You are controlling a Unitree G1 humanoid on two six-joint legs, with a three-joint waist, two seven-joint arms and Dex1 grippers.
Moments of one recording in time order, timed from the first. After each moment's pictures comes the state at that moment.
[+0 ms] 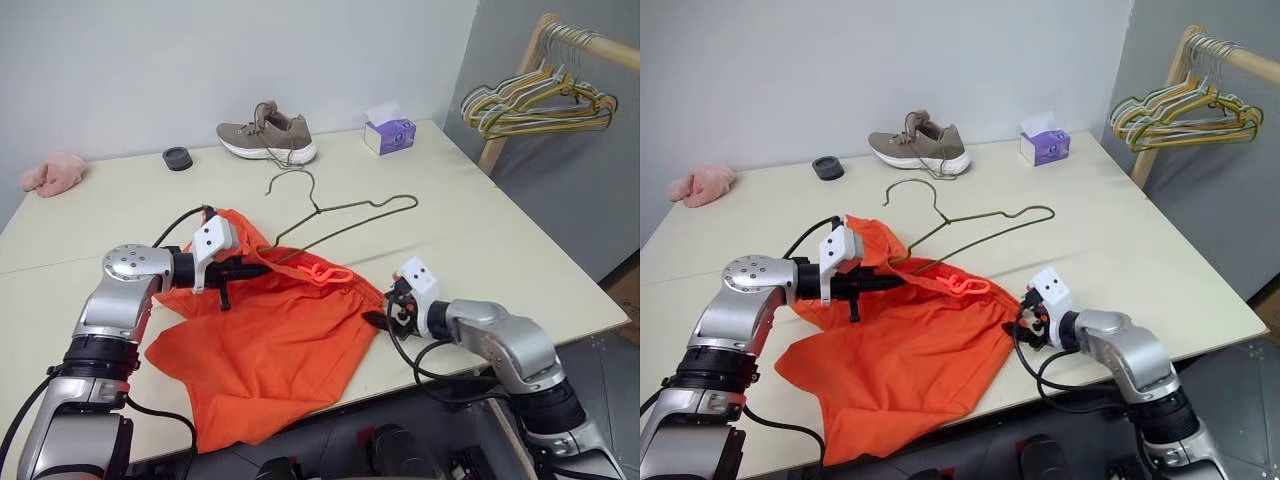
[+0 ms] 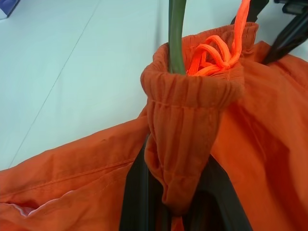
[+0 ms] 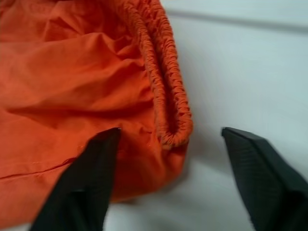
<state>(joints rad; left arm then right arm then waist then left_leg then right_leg) -0.49 0.74 -0.03 0.28 -0.24 0.15 -1.25 -0.33 -0.38 0.22 -0.26 0.32 0.97 0.52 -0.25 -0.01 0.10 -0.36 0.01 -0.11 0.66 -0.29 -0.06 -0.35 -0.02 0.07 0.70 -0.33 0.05</state>
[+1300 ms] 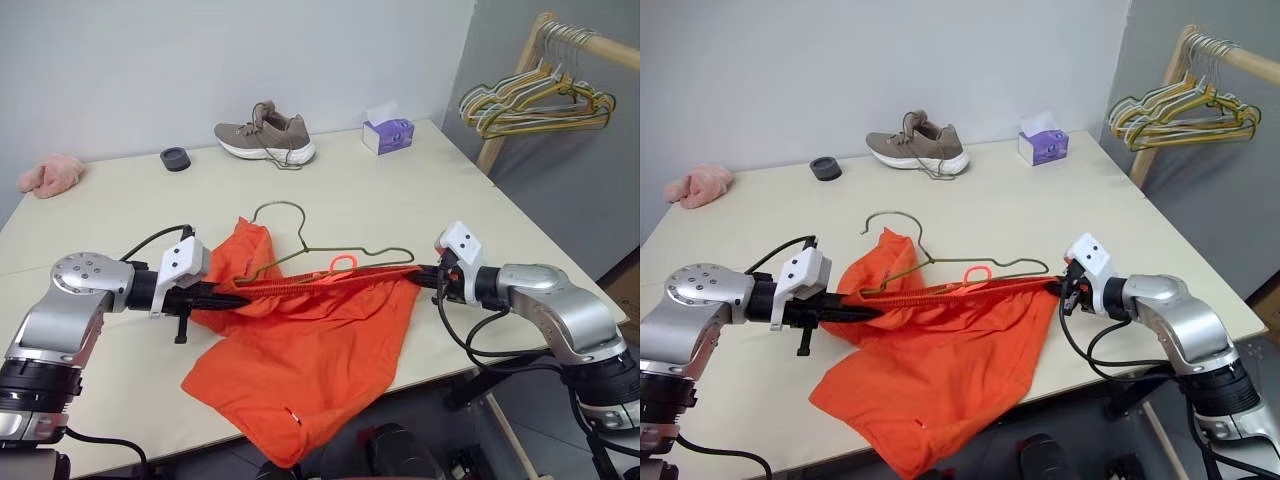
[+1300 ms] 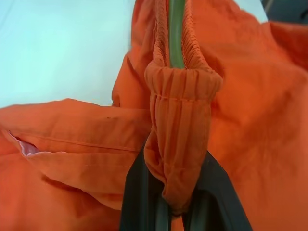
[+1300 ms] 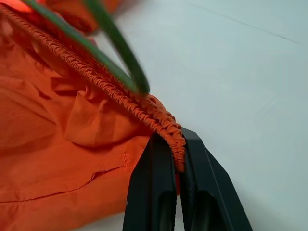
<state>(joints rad) -0.33 0.98 -0.03 0.14 -0.33 0.19 -1.41 -0.41 -0.68 0.15 -0.22 0.40 0.79 0.77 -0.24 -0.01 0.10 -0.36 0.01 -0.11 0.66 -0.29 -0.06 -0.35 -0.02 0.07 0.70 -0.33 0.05</state>
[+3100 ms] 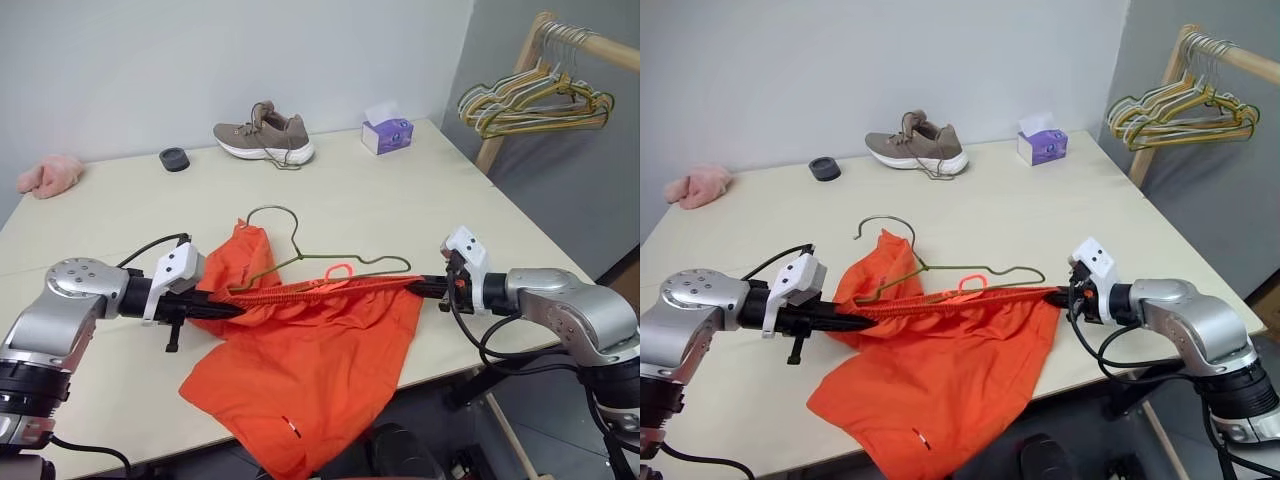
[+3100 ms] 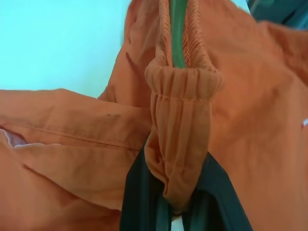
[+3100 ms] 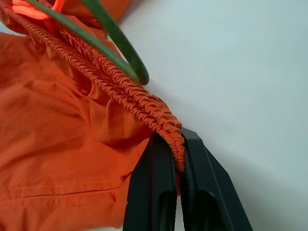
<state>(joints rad) -0.31 1.04 -0.05 0.13 -0.40 0.23 -1.43 -0.42 -0.74 0.14 -0.25 0.57 0.92 0.75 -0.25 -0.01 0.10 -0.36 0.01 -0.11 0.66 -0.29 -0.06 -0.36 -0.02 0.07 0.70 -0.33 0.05</state>
